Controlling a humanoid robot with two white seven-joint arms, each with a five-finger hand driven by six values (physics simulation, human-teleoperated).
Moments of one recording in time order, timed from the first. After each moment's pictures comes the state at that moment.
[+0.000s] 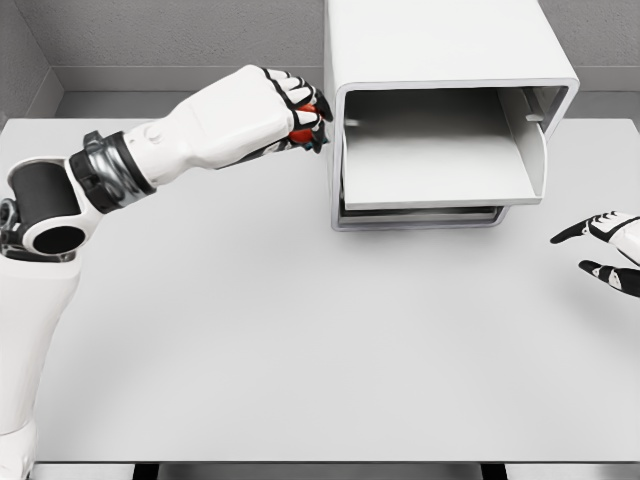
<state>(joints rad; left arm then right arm) -0.53 0.30 -0.21 -1.79 -0.65 -0.61 -0.56 0.19 -0.77 -0.24 -1.66 0.20 -0.61 0.42</state>
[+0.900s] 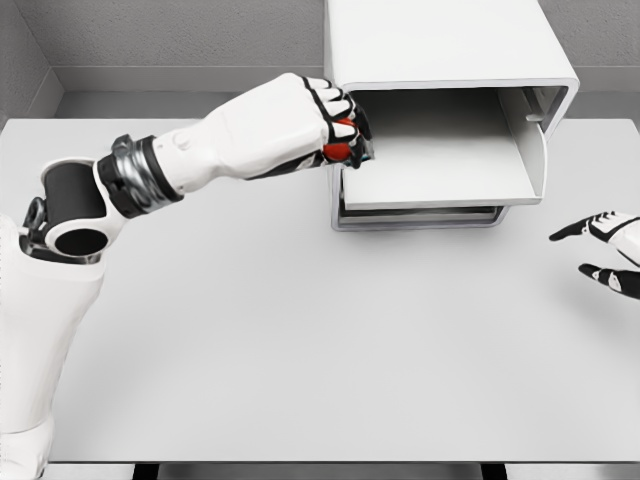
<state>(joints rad) -0.55 0.25 -0.28 -1.80 -0.56 -0.61 -0.57 0.19 -0.76 -0.24 -1.66 0.20 -0.61 0.42</state>
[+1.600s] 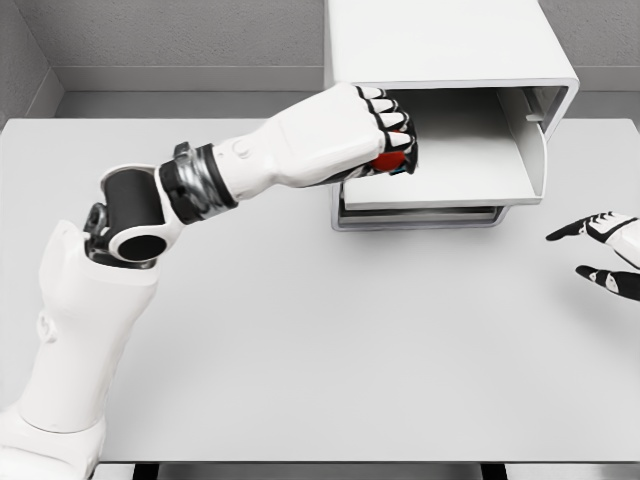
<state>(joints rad) -0.56 0.11 -0.31 -1.77 -0.69 -0.61 -0.57 0.19 -0.76 -0.24 -1.66 0.20 -0.61 0.42</state>
